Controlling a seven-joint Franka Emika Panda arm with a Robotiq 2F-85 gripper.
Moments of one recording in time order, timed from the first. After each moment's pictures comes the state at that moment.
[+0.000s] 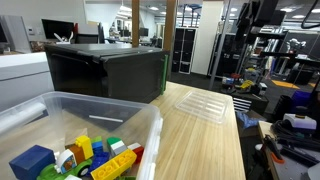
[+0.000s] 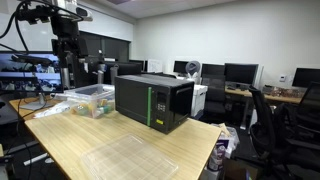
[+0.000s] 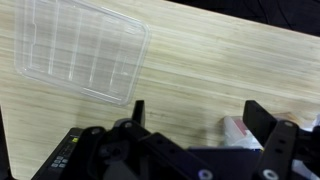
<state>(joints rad) 0.00 -0.78 -0.10 -2.60 -0.09 1.90 -0.27</state>
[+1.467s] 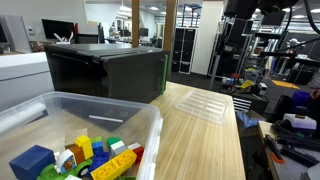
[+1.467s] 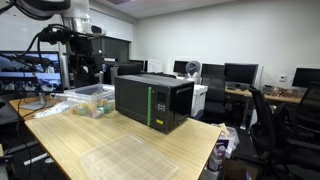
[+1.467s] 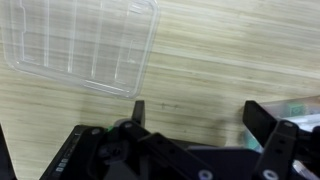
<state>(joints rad) 0.00 -0.62 -0.17 -2.64 -0.09 2.14 -0.27</state>
